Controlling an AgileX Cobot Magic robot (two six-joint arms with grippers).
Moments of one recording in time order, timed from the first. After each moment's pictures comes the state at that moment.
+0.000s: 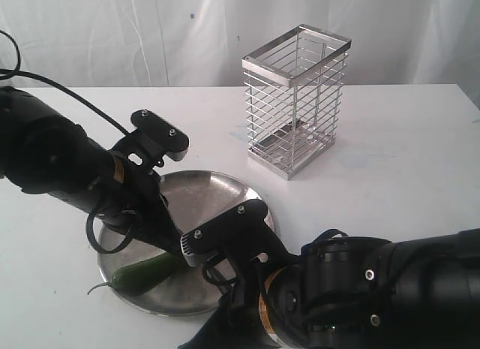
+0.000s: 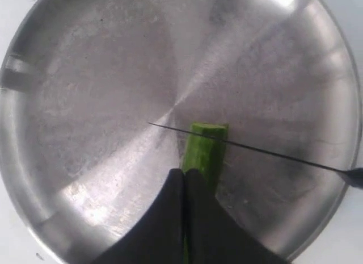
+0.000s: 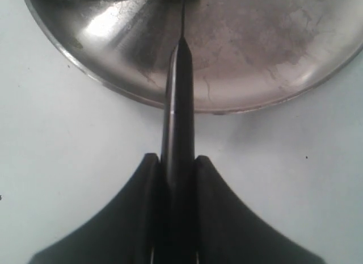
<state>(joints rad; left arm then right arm) -0.58 1.53 -0.91 0.03 0.50 0.06 1.10 1.55 -0.74 -0.62 0.38 1.05</state>
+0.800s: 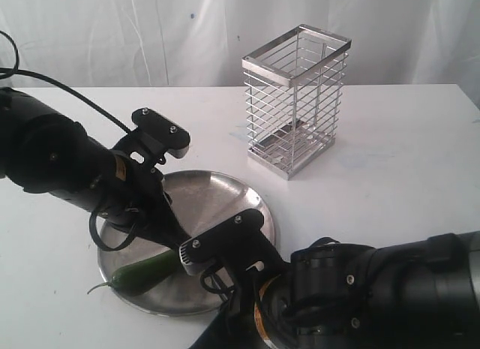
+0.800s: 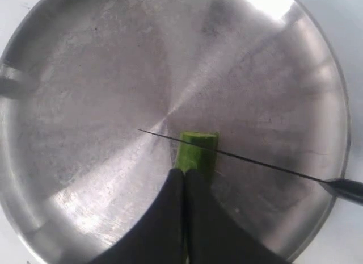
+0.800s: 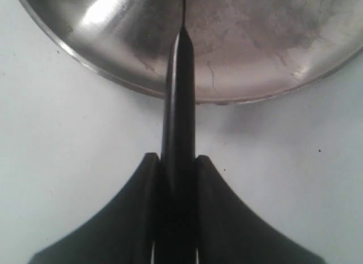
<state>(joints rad) -0.58 1.53 -0.91 -0.01 0.47 0.08 1.10 1.60 -0.74 -0.61 0.37 1.05</state>
